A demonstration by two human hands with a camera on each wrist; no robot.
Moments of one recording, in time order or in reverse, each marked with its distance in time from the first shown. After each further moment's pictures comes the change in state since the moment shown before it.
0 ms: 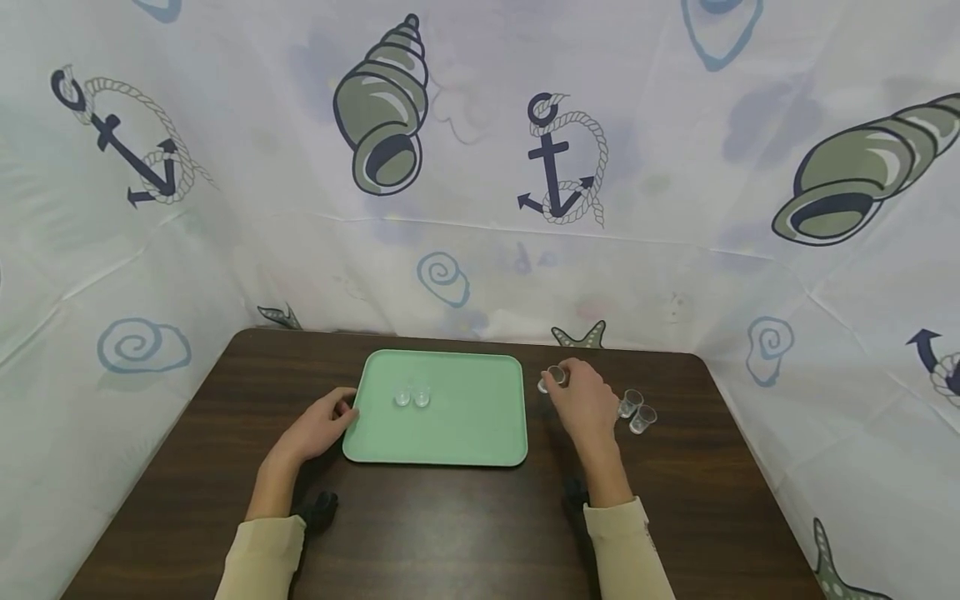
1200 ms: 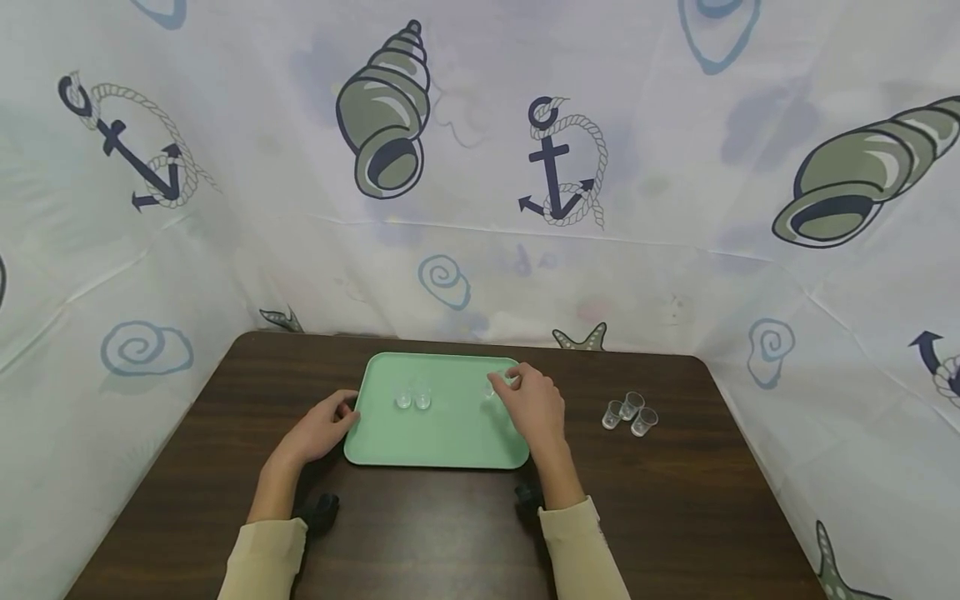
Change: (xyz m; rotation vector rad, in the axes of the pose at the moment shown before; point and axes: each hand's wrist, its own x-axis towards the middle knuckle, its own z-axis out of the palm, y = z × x) left_hand -0.003 0.002 -0.002 -0.005 0.012 -0.004; right_hand -0.011 -0.061 0.043 0.233 -0.051 -0.045
